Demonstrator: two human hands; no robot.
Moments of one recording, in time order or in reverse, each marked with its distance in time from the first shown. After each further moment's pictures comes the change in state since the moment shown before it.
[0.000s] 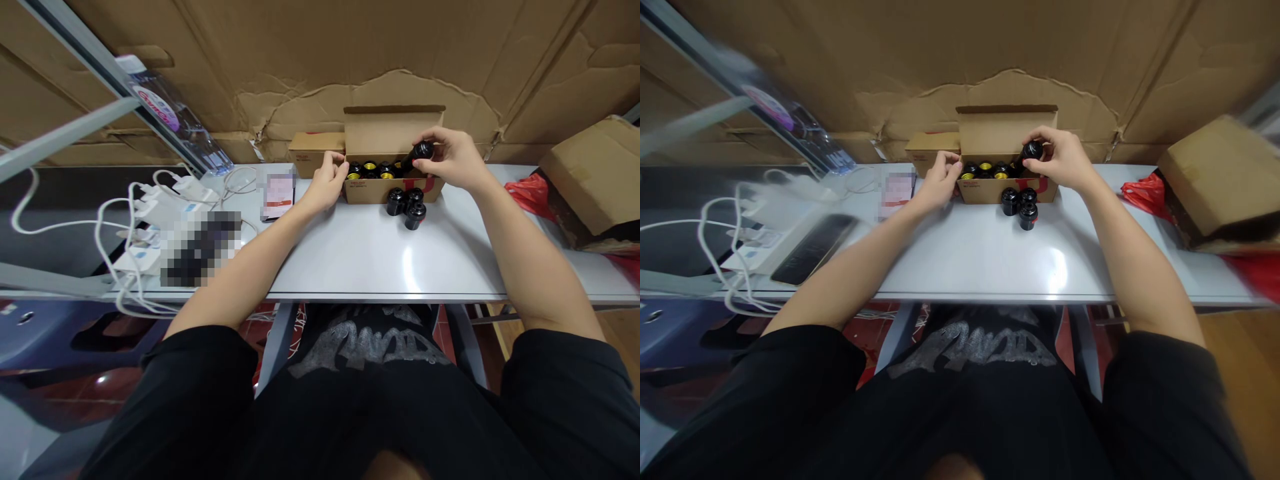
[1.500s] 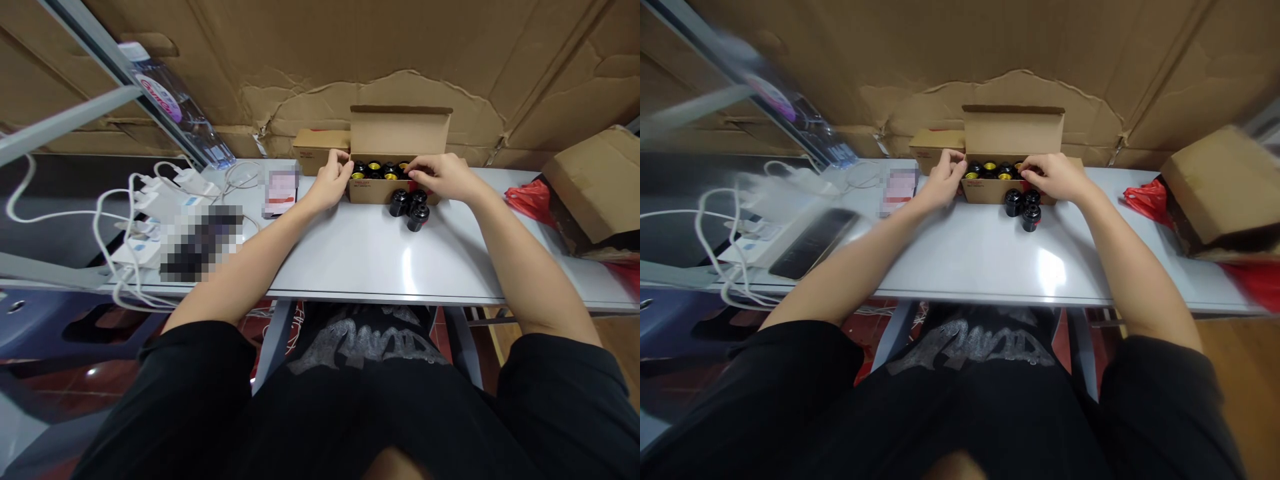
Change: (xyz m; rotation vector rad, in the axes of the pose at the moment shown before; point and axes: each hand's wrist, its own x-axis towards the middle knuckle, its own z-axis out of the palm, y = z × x) left_hand 0.000 -0.003 0.004 -0.008 0.019 0.018; right_hand -0.005 -0.016 0.011 -0.352 -0.133 0.003
